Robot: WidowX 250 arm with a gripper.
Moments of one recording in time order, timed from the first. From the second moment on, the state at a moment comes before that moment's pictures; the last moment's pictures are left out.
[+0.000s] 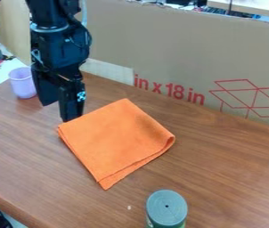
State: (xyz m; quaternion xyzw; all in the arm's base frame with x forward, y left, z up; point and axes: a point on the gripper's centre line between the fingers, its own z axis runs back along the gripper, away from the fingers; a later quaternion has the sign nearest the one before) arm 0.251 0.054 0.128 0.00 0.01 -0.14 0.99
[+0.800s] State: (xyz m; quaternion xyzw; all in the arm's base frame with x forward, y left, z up) arm 0.289 0.065 0.083 0.03 0.02 -0.18 0.98
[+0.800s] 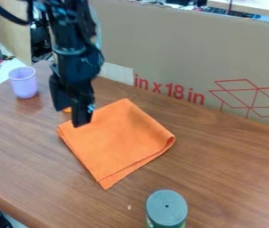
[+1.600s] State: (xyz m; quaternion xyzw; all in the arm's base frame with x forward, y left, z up) arm 0.311 0.046 0.024 0.03 0.02 -0.19 0.98
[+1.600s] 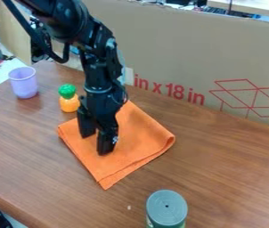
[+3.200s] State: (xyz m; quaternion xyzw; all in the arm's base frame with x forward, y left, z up) arm 0.341 -0.161 0.027 -0.04 0.03 -0.14 0.99
